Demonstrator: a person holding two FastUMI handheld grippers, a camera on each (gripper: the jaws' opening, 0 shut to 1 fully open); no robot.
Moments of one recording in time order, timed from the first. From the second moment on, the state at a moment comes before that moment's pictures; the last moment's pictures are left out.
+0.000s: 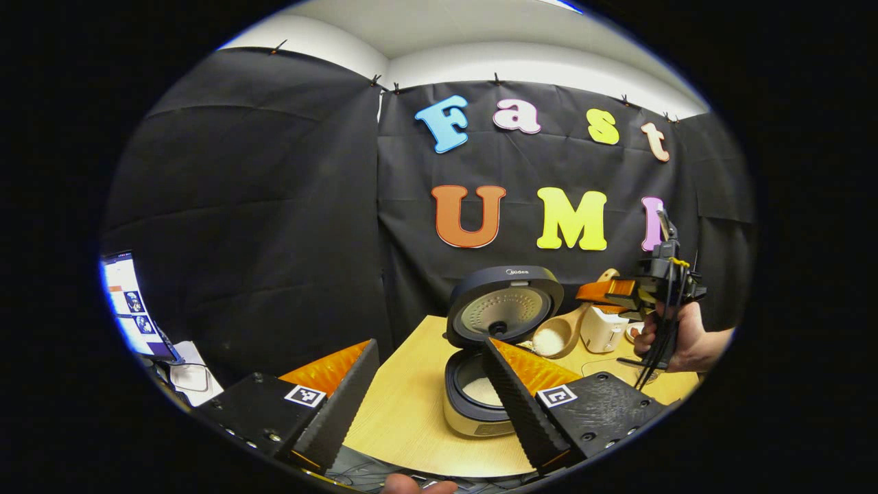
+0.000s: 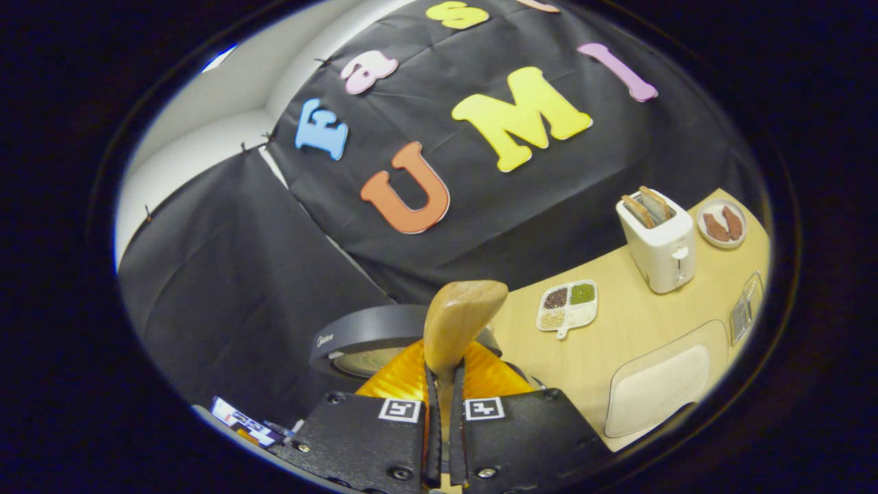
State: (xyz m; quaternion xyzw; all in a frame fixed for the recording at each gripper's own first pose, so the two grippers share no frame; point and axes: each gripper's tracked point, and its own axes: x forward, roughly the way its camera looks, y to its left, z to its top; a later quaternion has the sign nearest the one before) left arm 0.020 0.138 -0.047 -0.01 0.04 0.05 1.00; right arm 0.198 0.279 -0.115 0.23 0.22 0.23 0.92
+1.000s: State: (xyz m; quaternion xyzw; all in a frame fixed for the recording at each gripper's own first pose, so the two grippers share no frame) left arm 0.007 0.194 -0.078 -0.05 0.05 0.08 0.99; right arm 0.148 0.361 -0.103 -0.23 -0.01 0.26 0.94
